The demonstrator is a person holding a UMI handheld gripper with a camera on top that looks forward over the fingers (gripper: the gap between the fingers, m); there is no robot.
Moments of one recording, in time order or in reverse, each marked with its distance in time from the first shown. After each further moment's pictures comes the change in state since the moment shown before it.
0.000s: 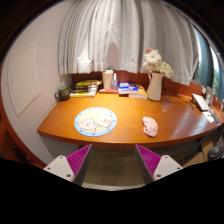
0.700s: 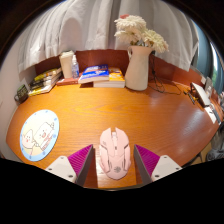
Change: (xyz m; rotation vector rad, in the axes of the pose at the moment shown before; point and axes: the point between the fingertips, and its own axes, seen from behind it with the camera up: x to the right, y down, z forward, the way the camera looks) arm 0.177 -0.019 0.209 -0.147 0.117 0.047
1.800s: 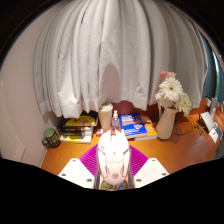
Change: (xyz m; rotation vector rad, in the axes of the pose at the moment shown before) arm -0.193 -0.223 -0.106 0.247 -0.082 0.034
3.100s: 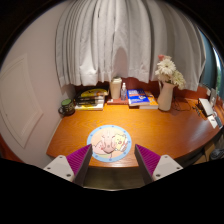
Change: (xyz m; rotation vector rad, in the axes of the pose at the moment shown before) arm -0.036 0.137 -0.138 -0.151 -0.057 -0.026
